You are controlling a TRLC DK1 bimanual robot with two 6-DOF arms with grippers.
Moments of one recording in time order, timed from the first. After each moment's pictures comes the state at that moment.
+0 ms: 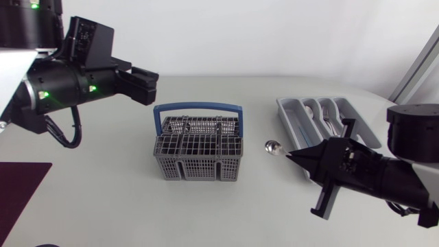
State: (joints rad) left arm -0.42 1.17 0.95 -0.14 -0.07 0.16; right arm 0.34 0.82 0.48 -0.24 -0.29 -0.80
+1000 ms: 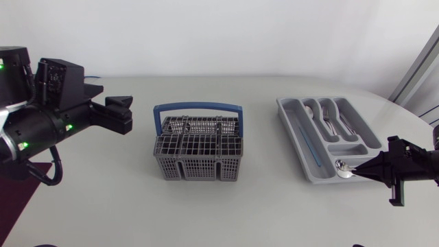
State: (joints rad) left arm -0.36 0.97 0.70 -0.07 -0.14 0.17; right arm -0.64 1.66 0.87 -0.74 -0.72 -1.85
